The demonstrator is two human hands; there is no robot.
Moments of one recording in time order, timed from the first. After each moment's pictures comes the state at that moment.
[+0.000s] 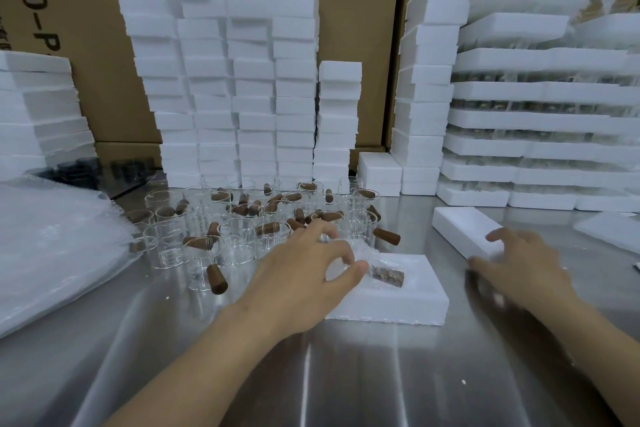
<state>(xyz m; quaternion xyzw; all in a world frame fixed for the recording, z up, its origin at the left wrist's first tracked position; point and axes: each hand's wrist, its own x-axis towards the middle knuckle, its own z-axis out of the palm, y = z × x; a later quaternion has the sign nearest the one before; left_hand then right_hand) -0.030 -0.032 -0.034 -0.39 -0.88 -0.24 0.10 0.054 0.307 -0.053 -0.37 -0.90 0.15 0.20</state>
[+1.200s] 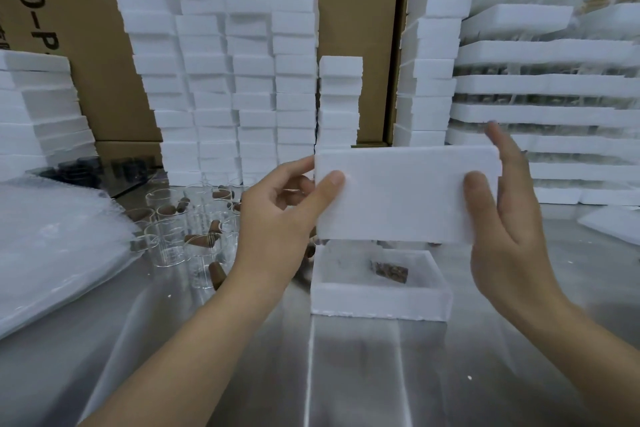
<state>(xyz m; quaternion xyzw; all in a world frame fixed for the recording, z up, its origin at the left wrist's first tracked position) -0.017 -0.034 0.012 -0.26 -0.59 -0.75 0.12 0.078 0.184 0.000 0.08 -0.75 0.42 0.51</state>
